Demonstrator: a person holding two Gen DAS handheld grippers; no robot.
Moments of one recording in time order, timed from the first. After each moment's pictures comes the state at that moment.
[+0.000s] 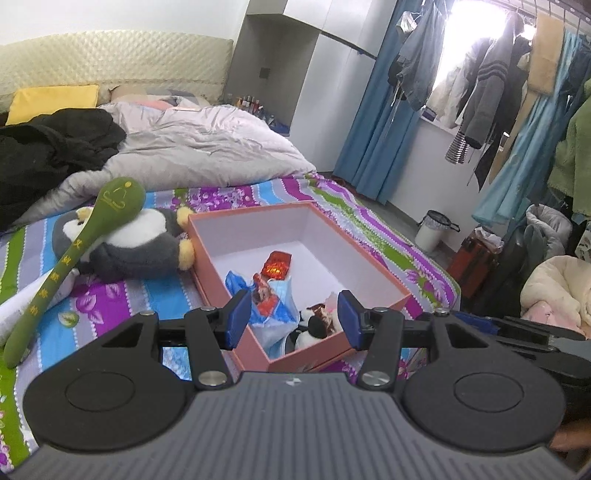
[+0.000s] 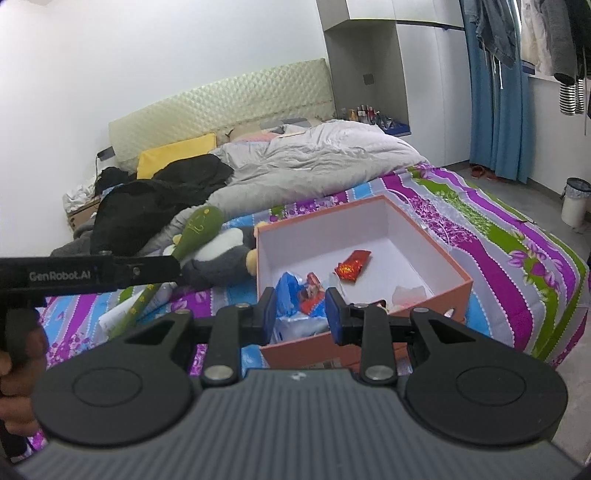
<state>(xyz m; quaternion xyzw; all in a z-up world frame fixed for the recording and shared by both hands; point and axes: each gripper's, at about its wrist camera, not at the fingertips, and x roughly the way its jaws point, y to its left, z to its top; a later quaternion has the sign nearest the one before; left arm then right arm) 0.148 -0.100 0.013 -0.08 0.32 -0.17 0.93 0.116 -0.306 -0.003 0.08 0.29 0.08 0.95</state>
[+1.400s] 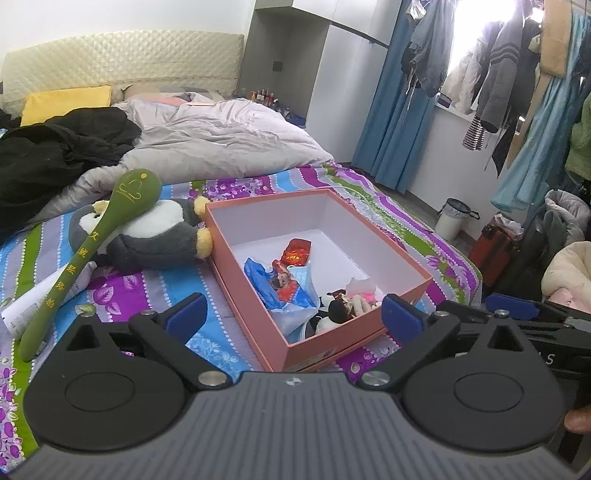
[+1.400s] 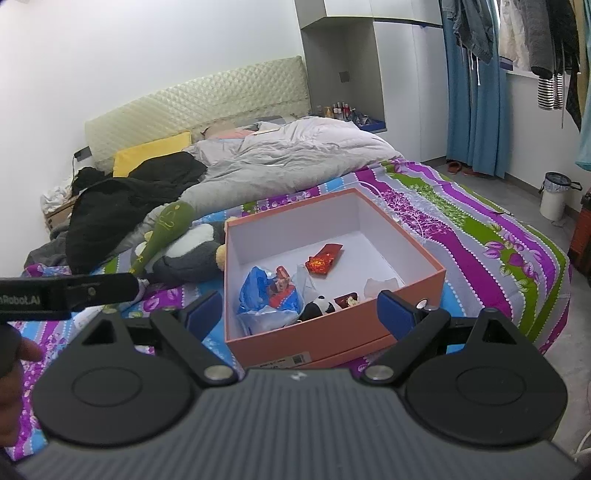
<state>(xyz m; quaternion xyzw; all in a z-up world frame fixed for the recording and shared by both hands) 0.149 -0.102 -0.002 -0.05 0.33 -0.14 0.93 0.120 -0.325 -0.019 0.08 0.29 0.05 0.95</state>
